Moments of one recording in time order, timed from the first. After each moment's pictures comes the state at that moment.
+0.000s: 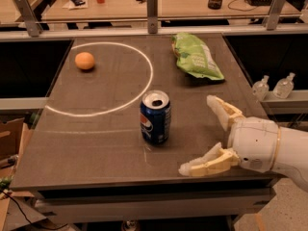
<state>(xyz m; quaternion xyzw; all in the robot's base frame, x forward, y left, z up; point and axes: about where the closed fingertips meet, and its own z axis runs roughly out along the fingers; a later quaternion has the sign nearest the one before) 0.406 -0.092 0.879 -0.42 0.64 0.32 0.56</state>
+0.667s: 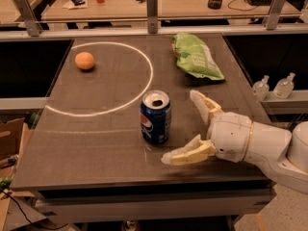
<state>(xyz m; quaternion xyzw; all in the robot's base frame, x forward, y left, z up) 0.437 -0.061 0.869 -0.41 0.61 0.34 0.59</state>
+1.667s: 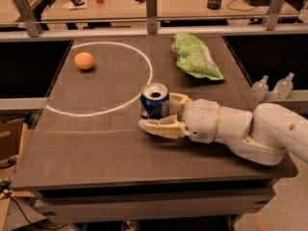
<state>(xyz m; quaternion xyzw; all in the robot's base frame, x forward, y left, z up) 0.476 -0.008 0.856 -0.43 0.57 0.39 0.57</state>
